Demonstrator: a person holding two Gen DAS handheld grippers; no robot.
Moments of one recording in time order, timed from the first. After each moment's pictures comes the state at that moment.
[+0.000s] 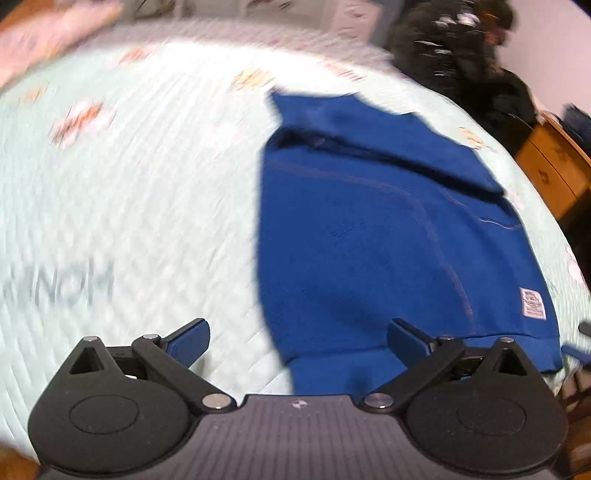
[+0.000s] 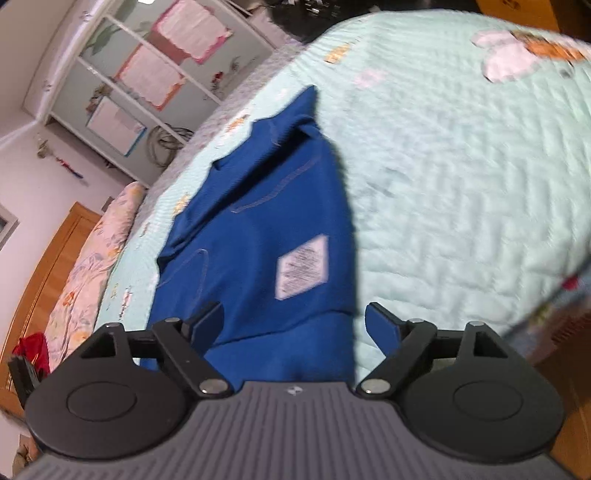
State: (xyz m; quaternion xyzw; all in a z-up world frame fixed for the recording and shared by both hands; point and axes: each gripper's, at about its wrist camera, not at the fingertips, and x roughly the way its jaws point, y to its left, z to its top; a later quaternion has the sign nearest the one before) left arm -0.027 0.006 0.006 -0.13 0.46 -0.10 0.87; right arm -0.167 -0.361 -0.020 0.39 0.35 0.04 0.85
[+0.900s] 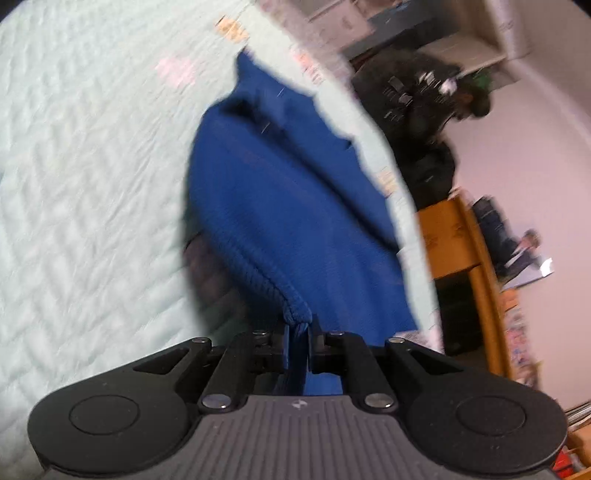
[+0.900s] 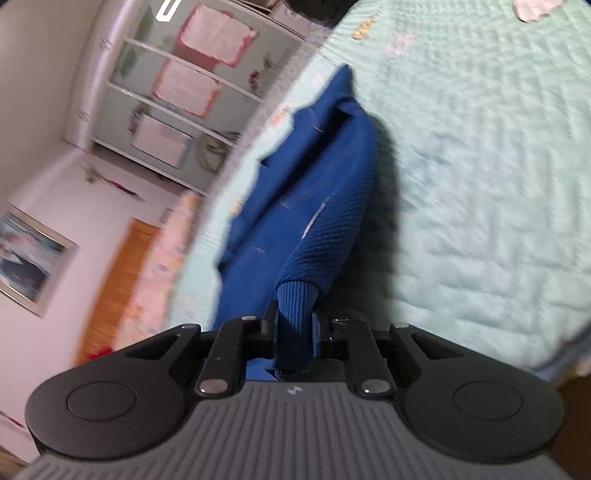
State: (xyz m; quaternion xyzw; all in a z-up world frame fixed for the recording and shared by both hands) left arm 0.002 0.029 -0.011 -0.38 0.42 -0.24 0.79; right arm -0.143 -0.357 -0.020 0.48 0.30 0.14 0.82
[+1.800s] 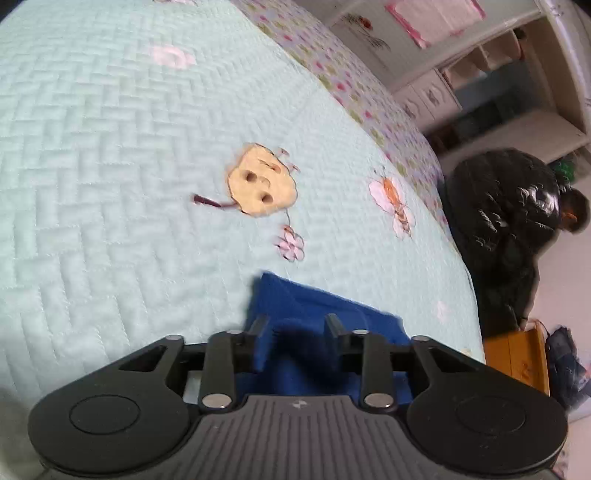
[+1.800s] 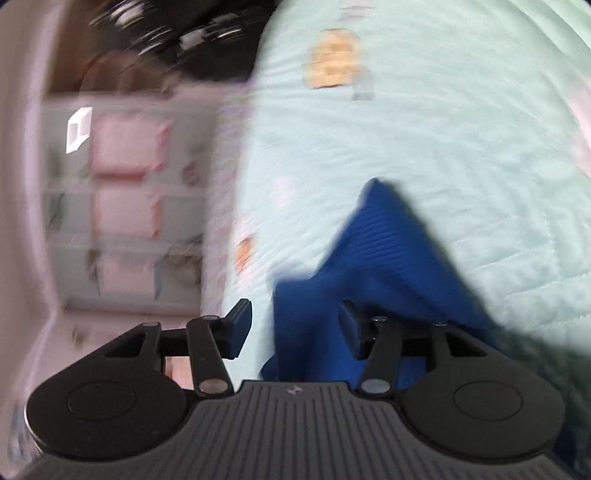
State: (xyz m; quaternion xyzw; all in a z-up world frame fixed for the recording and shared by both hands) left arm 0.335 0.084 0.002 -0.38 0.39 -0.07 0.84; right arm 0.212 -0.405 -0.056 0.65 0.25 0.00 0.72
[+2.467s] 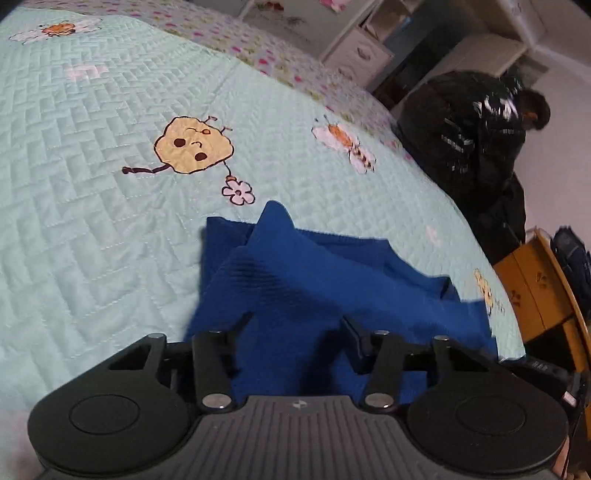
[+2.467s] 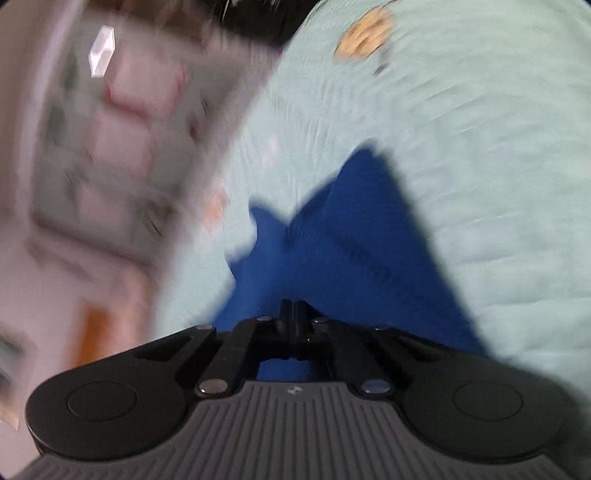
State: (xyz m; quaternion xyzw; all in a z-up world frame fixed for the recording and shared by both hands) left arm 0.311 0.016 -0.014 -0.24 0.42 -0.13 0.87; right arm 0.218 -0.404 -0.074 0.53 0.28 0.00 0.80
